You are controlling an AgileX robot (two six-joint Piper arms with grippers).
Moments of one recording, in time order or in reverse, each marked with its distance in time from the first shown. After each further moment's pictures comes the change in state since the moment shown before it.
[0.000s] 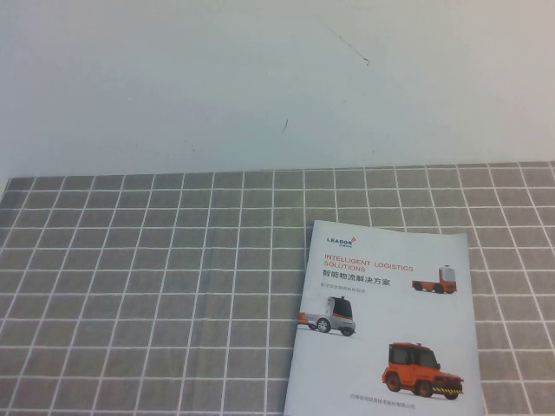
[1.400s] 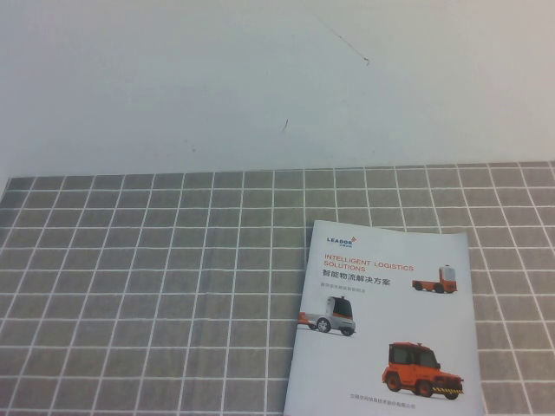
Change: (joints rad) right arm 0.083 0.291 -0.403 0.212 0.380 -0.362; left arm 0.000 0.000 0.002 -0.004 -0.004 0.017
